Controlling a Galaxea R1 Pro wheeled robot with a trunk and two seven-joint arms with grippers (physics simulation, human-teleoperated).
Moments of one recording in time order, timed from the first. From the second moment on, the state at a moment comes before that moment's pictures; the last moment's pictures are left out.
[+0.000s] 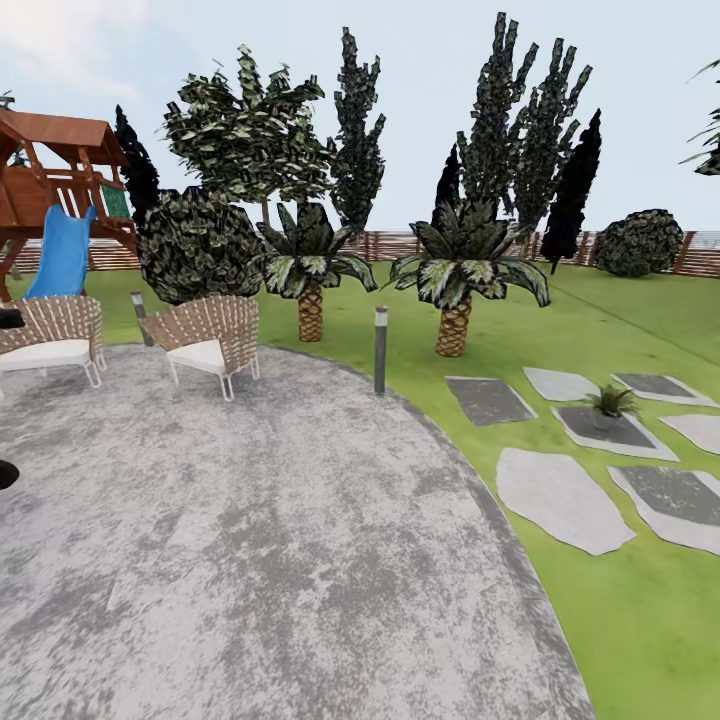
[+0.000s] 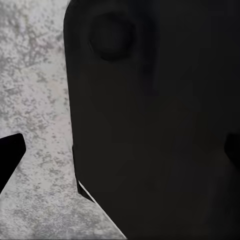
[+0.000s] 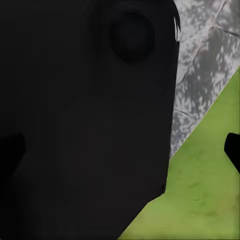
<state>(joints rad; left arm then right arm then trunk) 0.00 0.00 0.00 0.00 0.00 0.00 0.00 0.00 0.00 0.00 0.00 0.00 0.00 0.00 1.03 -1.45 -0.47</state>
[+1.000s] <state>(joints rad) -0.03 0.02 0.00 -0.10 0.01 -0.05 0.01 -0.02 -0.05 0.00 -0.14 0.00 -0.08 -0.01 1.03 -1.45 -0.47</state>
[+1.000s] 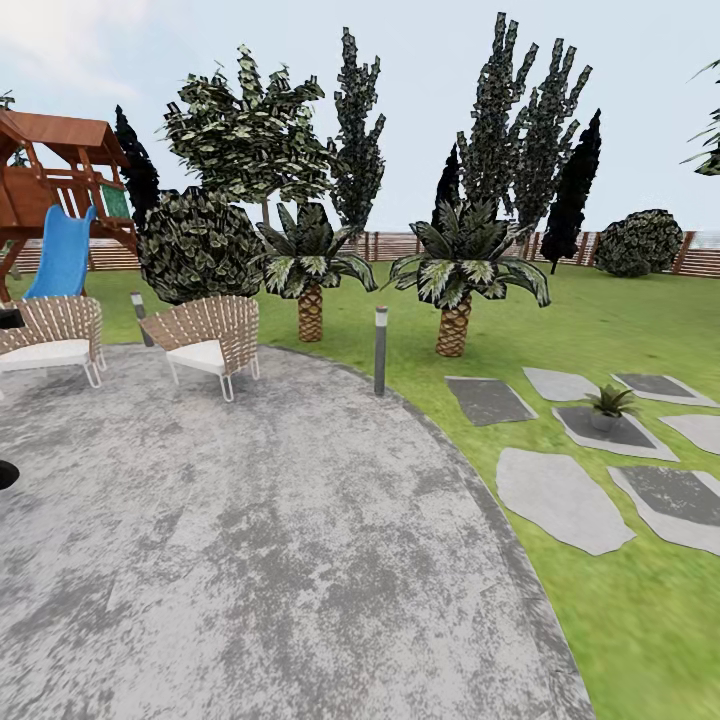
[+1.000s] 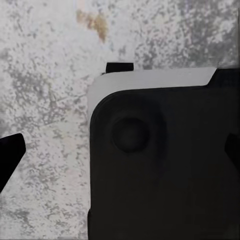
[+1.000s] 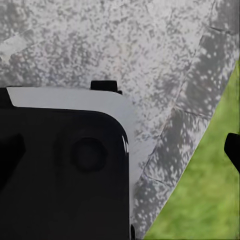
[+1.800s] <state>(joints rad) -0.24 0.02 0.00 -0.26 0.01 -0.24 -0.01 -0.02 -0.08 0.00 -0.60 0.00 -0.33 0.00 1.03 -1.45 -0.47</state>
